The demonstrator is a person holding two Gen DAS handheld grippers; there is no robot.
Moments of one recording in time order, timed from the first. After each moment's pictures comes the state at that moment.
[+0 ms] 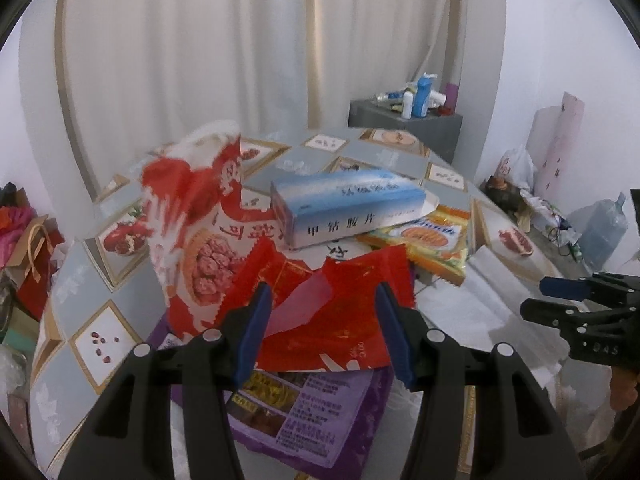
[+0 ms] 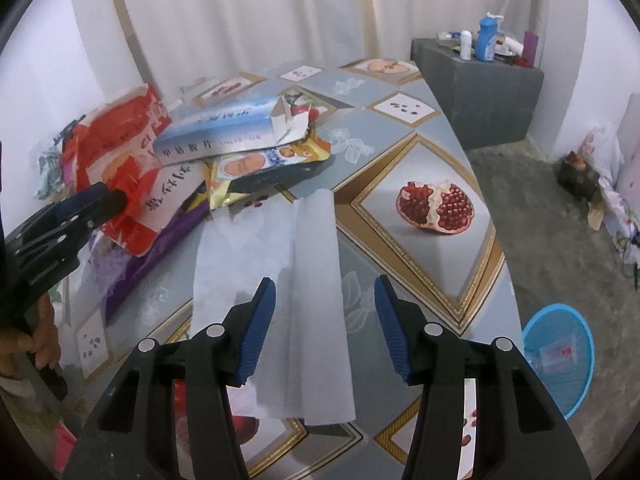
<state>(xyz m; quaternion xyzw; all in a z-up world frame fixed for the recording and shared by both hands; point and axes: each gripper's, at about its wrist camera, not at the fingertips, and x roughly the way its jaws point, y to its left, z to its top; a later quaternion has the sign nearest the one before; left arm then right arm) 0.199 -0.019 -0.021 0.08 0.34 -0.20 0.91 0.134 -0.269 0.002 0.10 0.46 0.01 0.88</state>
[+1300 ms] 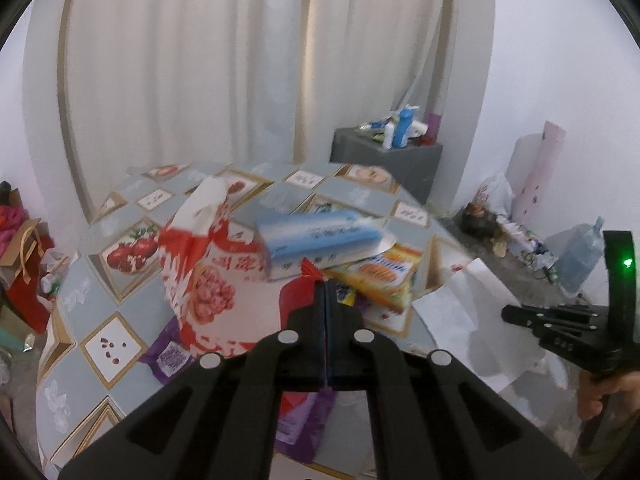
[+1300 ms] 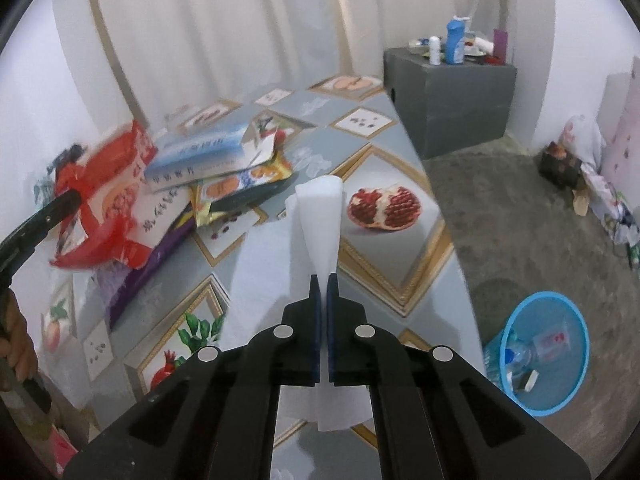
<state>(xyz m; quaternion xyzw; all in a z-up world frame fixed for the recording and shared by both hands) 0.161 -0.014 0.036 0.03 0.30 -0.24 0.92 0.105 -0.304 0.028 0.14 0.43 -0.02 0.89</state>
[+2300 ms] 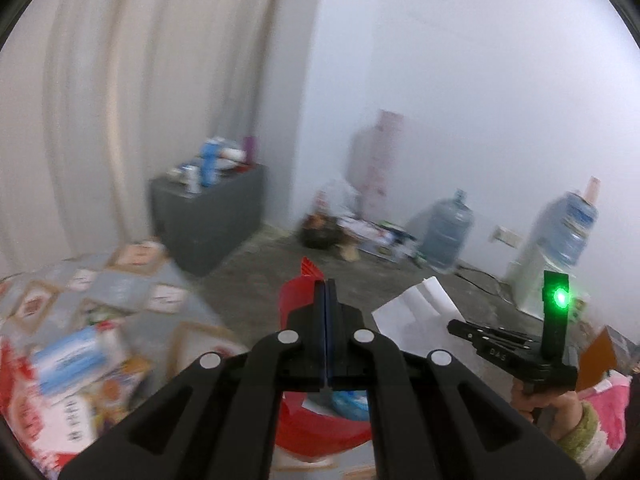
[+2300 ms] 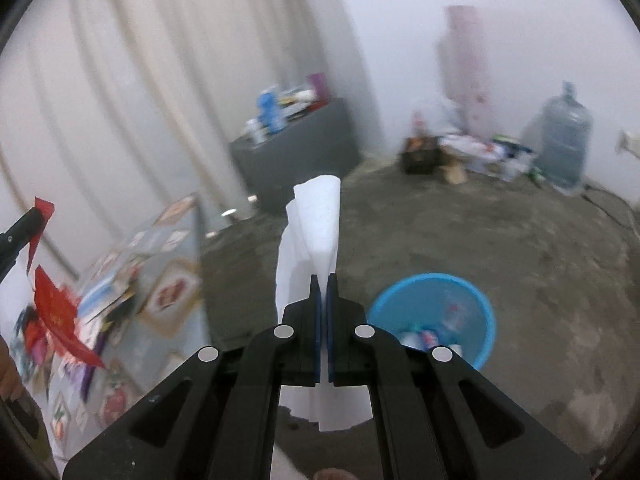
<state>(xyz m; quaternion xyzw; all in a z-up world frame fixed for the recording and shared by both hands) 0.082 -0.245 0.118 0.07 0.25 -0.51 0.82 -0.056 -0.485 0.043 0.28 0.29 -0.27 0.87</state>
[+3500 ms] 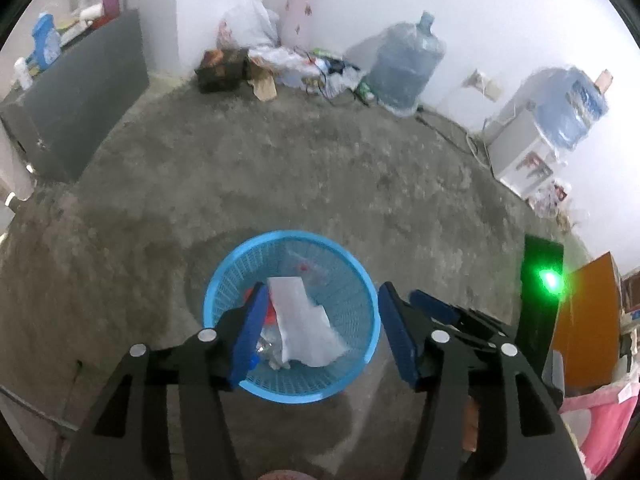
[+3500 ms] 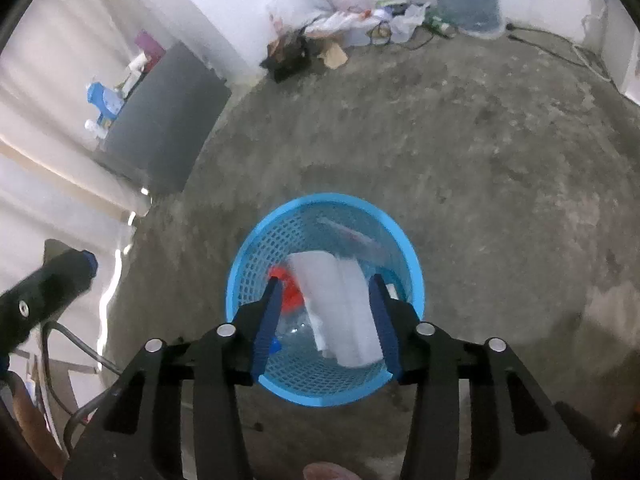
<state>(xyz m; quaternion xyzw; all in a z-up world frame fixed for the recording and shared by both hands) 0.073 -0.565 -0.082 0.23 0.47 -0.54 0.66 -0.071 -0.610 -0.118 0.44 0.38 -0.35 0.73</state>
